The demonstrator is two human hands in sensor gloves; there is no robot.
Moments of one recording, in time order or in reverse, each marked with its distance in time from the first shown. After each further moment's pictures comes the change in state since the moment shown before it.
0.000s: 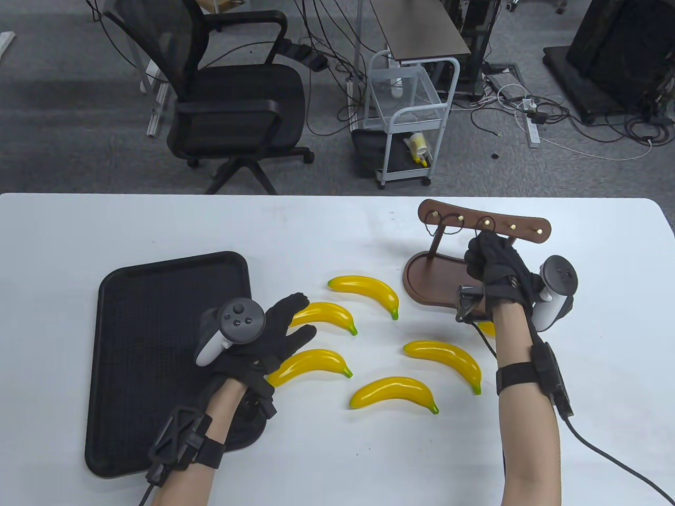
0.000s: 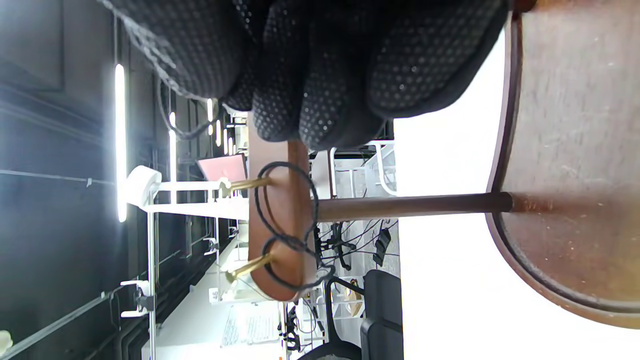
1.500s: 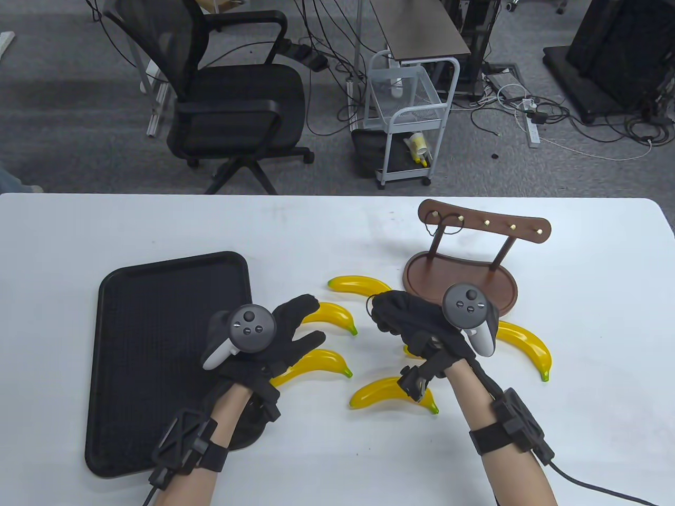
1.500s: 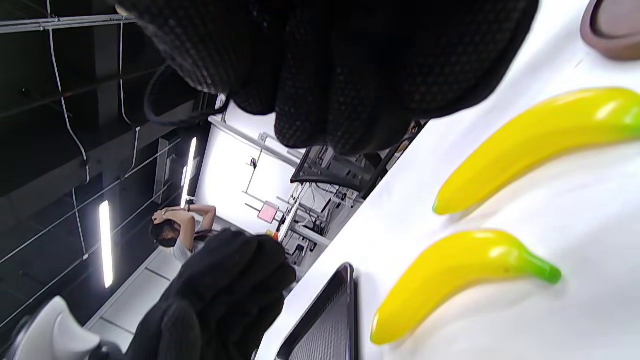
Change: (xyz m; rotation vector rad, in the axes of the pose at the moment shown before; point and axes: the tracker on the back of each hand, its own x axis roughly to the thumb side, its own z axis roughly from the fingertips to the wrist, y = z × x) left_hand 0.016 -0.005 0.003 0.040 -0.064 -0.124; right_hand 0.007 0.115 0.124 0.630 -0.406 0.448
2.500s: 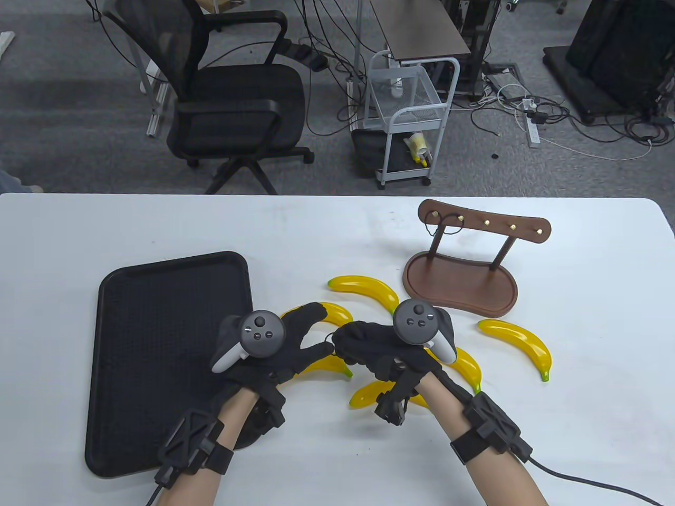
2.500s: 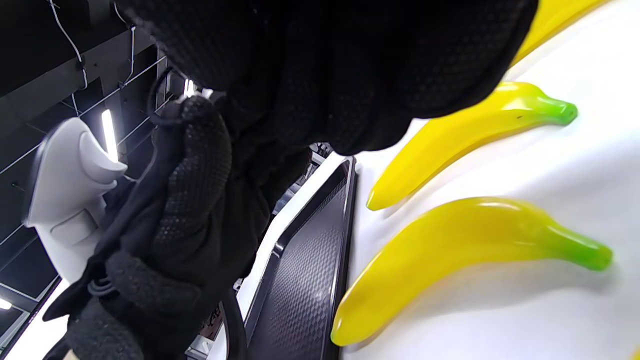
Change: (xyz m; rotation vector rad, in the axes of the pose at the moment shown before) left_hand 0.001 -0.017 -0.005 -0.050 -0.006 -0.008; right_hand 0.004 0.064 -0.002 0.257 -0.038 0.068
